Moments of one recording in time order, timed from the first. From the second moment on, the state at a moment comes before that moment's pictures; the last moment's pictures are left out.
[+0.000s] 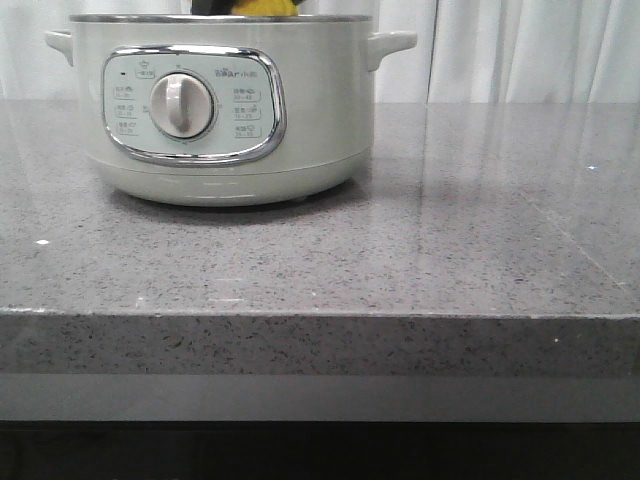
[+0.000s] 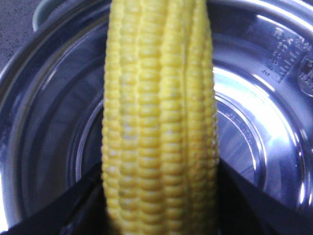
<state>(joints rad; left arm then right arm) -0.13 0.70 -0.96 -0.05 0.64 0.02 0.60 1.92 -1.90 0.23 0.77 -0.17</state>
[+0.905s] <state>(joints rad) -0.13 0.70 -0.96 -0.05 0.63 0.02 0.59 1.41 -1.49 0.23 0.66 -0.16</state>
